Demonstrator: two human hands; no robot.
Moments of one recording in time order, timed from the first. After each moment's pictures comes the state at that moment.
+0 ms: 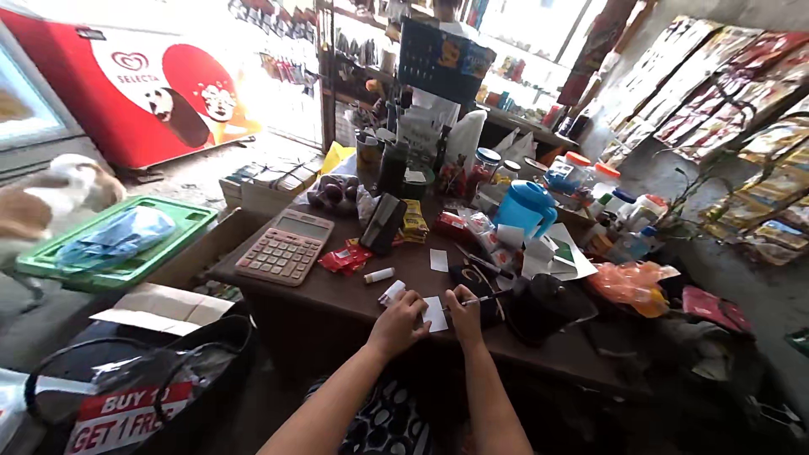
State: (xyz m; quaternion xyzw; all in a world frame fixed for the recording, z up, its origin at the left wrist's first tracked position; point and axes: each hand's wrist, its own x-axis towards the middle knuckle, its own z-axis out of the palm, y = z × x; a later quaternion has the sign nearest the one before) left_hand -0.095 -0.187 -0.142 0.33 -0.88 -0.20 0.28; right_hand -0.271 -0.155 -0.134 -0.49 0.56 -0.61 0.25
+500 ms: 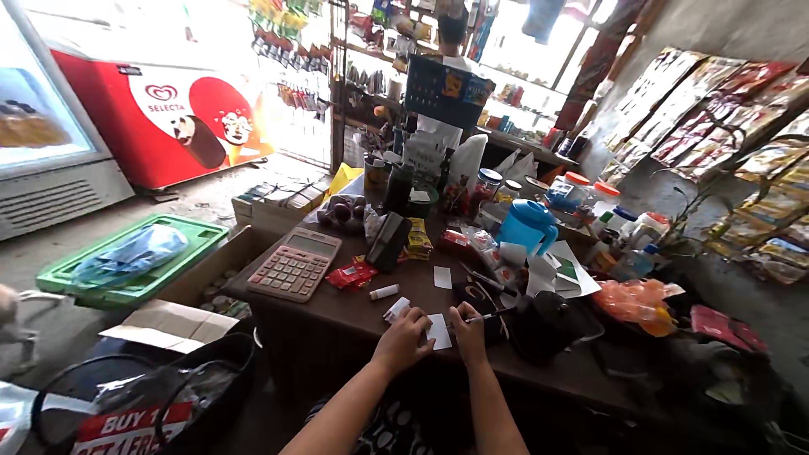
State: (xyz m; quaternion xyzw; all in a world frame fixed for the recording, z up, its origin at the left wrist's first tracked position) left_hand -0.095 -0.186 -0.143 0.34 -0.88 -0.20 0.26; right_hand -0.274 -0.154 -0.140 -0.49 0.56 -0.62 0.25
